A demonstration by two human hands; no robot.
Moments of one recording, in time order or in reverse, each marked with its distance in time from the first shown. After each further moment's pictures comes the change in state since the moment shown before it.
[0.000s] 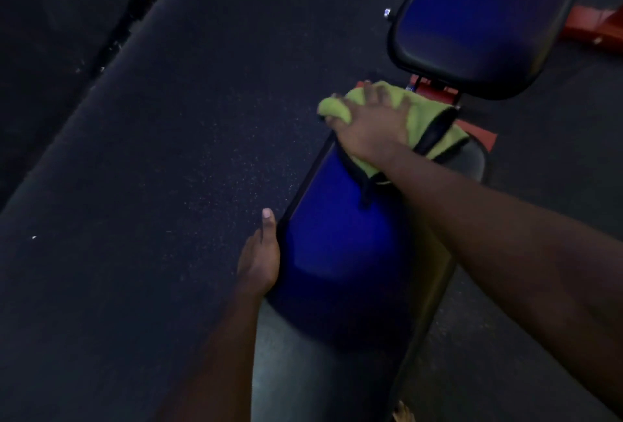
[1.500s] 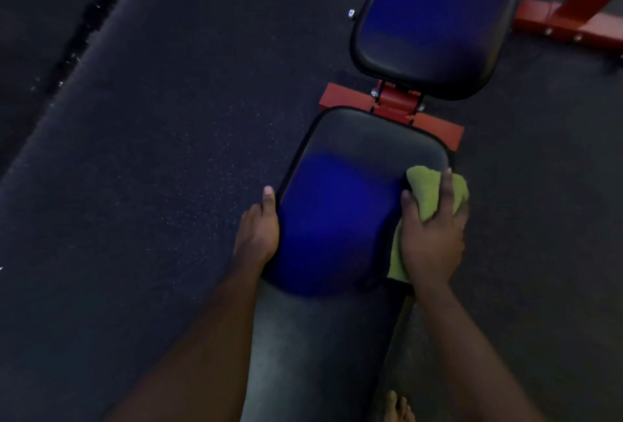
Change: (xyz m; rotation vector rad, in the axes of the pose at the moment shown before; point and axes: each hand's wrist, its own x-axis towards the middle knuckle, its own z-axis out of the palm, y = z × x) left_hand 0.042 0.053 0.026 0.164 0.060 0.038; right_hand -0.175 0.062 0.055 0.707 0.413 0.729
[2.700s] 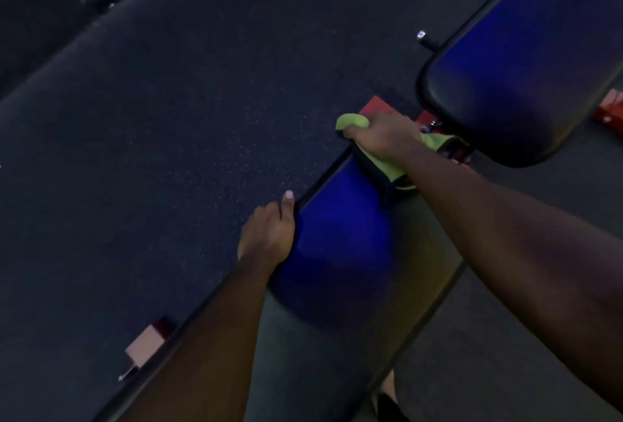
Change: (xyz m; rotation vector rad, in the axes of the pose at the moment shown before) left_hand 0.003 -0.006 0.005 0.084 0.139 0.108; right_hand 0.146 -0.183 0.112 -0.689 -0.598 -0.775
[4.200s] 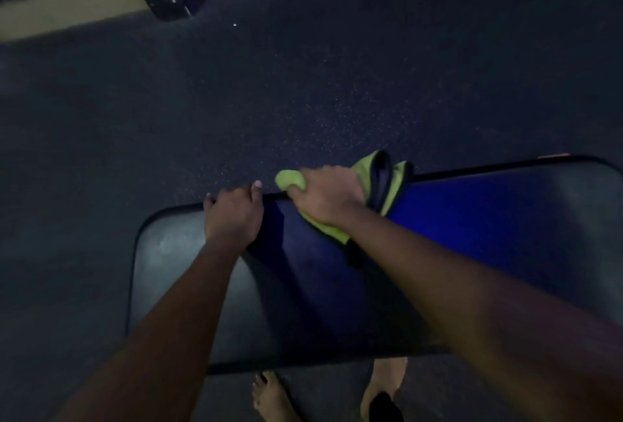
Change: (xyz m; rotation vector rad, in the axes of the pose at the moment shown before) left_hand -0.216 -0.243 -0.053 0.125 0.357 -0.587; right_hand -0.259 -0.263 0.180 -0.344 -0.105 -1.033
